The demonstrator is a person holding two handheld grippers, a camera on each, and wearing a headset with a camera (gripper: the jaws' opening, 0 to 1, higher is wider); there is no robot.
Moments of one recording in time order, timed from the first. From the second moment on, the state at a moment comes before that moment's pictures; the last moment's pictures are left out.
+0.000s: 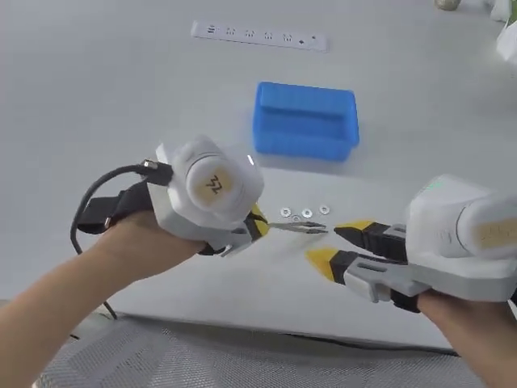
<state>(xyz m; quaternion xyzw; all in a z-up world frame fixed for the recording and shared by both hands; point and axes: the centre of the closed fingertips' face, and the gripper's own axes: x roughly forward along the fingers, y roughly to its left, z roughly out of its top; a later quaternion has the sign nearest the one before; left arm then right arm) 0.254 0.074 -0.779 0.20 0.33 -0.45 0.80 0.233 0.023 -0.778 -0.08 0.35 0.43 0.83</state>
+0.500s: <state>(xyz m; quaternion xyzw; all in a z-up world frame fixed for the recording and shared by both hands) 0.255 0.073 -0.750 0.19 0.32 -0.45 0.81 0.234 0.047 -0.780 -0.10 0.34 0.46 0.81</state>
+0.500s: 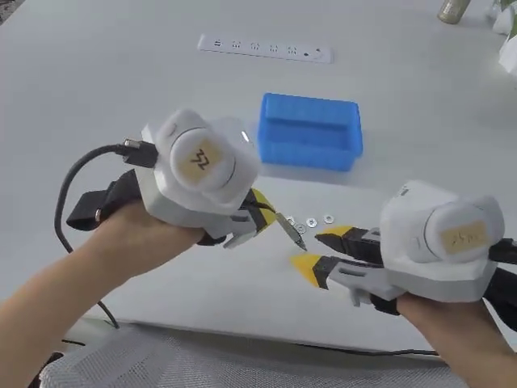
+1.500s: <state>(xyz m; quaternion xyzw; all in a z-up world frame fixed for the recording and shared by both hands) 0.248 0.067 -0.736 0.24 0.25 -0.46 0.81 0.249 0.084 -0.800 -0.20 0.28 0.53 0.77</state>
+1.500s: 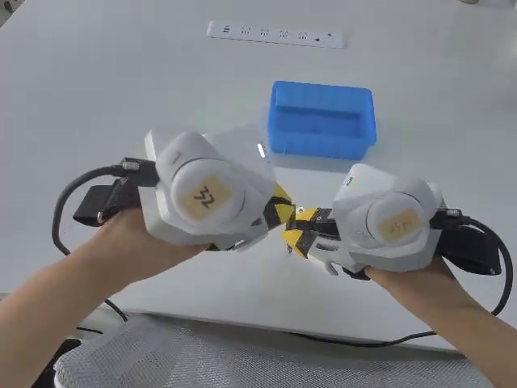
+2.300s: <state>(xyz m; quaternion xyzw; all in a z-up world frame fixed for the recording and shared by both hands) 0.264 0.103 -0.730 0.15 0.24 -0.36 0.89 0.296 0.090 -0.769 -0.15 0.25 0.52 0.80</state>
